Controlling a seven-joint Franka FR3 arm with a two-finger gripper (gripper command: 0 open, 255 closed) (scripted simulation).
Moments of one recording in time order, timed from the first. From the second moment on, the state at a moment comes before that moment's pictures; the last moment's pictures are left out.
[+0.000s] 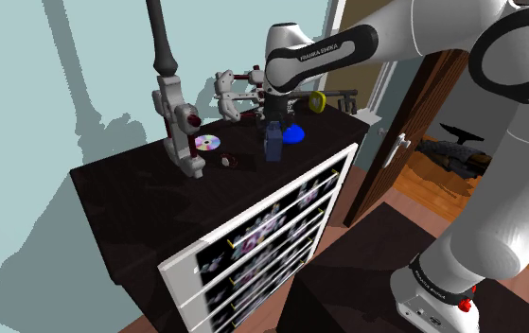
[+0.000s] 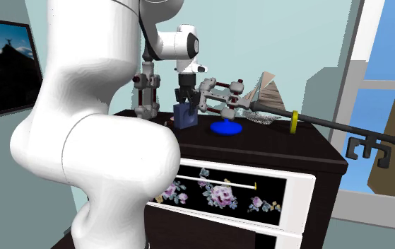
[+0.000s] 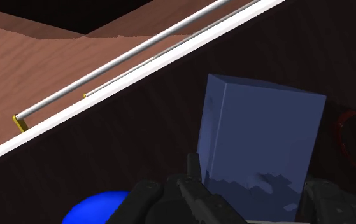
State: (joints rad) arm 0.01 0.22 0.13 -1.88 -0.03 2.08 0.60
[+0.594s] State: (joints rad) arm 0.01 0.18 0.13 -1.80 -0.03 1.97 0.60
